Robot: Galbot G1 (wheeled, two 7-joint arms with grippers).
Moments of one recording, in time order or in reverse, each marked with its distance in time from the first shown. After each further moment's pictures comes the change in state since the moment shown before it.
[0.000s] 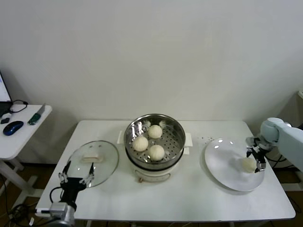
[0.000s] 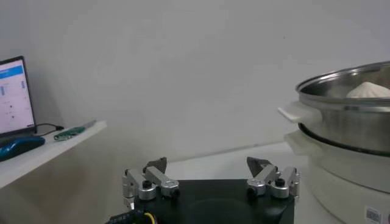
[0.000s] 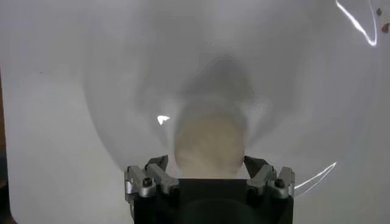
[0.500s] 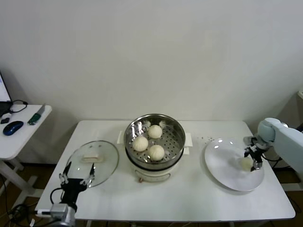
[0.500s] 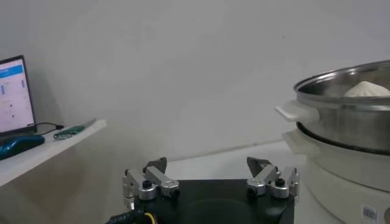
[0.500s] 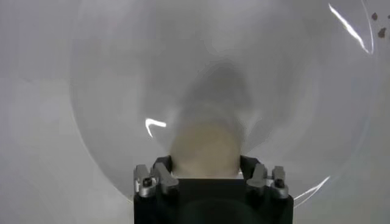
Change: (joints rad) left arm 0.010 -0.009 0.000 -0.005 0.008 -0.005 0.000; right arm -0.018 0.037 0.042 -0.047 -0.012 0.018 -0.013
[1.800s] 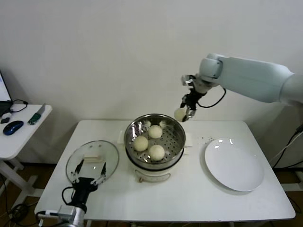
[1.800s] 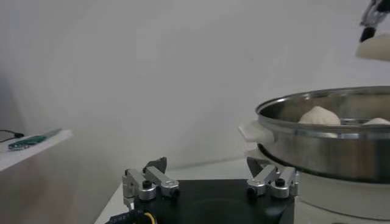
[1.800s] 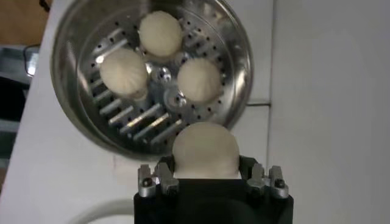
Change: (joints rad) left arm 0.014 0.000 0.075 -0.037 -0.020 -0.032 0.029; right arm 0.786 0.441 -0.765 0.265 1.002 -0.334 0.113
